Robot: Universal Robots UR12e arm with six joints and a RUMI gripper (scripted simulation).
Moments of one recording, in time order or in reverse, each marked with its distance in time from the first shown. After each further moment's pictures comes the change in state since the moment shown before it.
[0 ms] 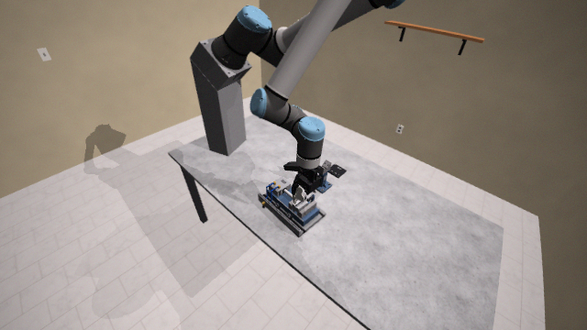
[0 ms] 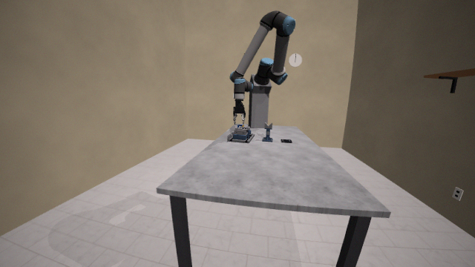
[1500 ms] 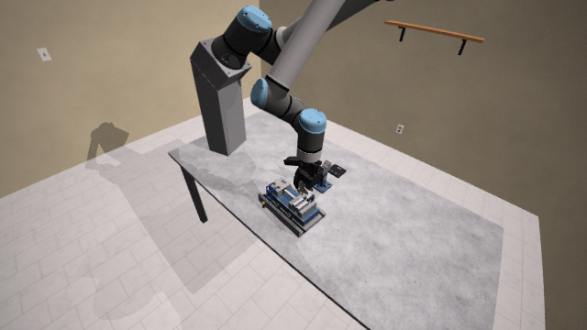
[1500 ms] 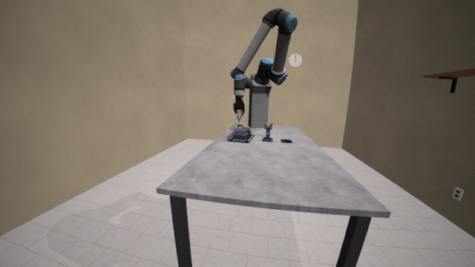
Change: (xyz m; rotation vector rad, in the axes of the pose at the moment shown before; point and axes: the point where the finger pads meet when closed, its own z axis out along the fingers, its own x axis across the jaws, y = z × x) arm 0.000 0.000 -0.029 0.000 0.000 0.000
